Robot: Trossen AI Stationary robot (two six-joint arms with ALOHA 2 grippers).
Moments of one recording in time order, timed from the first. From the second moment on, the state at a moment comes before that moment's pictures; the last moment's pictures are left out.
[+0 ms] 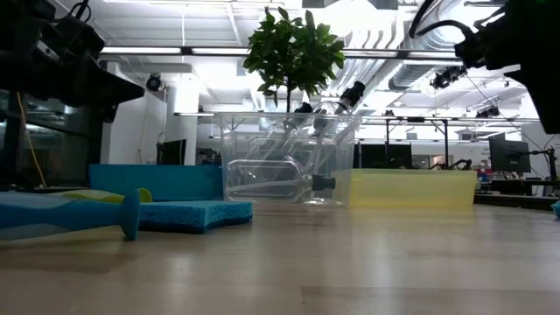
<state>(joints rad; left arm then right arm) 0.00 0.11 0.02 0.00 -0.06 -0.15 0.46 1.49 1.06 -1.40 0.12 1.47</state>
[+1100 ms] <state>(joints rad) 0.00 0.11 0.02 -0.01 0.01 -0.14 0.52 1.49 0.80 -1.18 -0.09 1.59</state>
